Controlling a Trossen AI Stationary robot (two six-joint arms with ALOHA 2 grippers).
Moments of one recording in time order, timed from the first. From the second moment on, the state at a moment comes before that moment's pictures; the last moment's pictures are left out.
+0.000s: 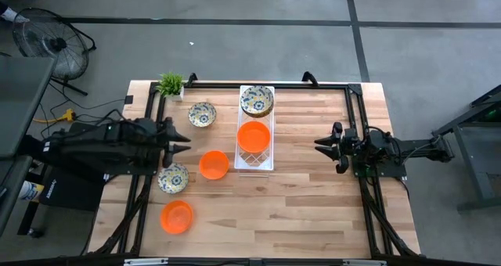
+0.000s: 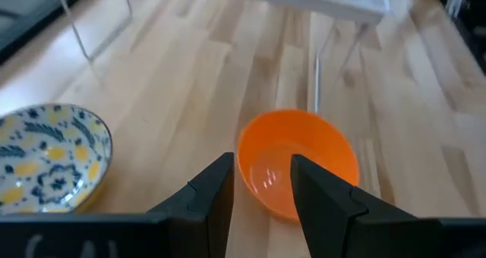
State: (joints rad) left arm 0.07 0.30 0.43 -0.65 -0.03 -0.15; right arm 0.05 0.01 0.01 0.05 0.12 0.29
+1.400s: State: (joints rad) left arm -0.01 1.03 0.61 -0.97 0.17 0.00; right arm 0.05 0.01 0.01 0.05 0.12 0.29
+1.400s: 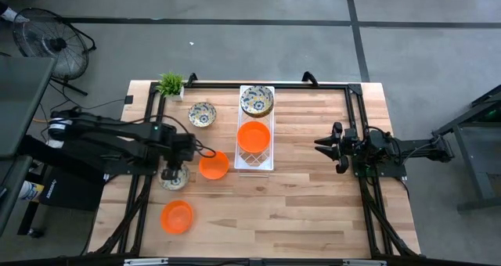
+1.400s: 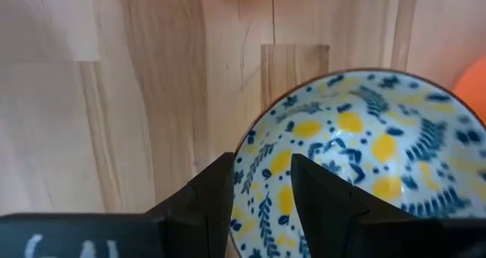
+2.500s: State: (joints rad) left arm -0.01 1.05 0.65 -1.00 0.22 0.07; right arm 0.05 0.01 0.01 0.05 0.12 0.29
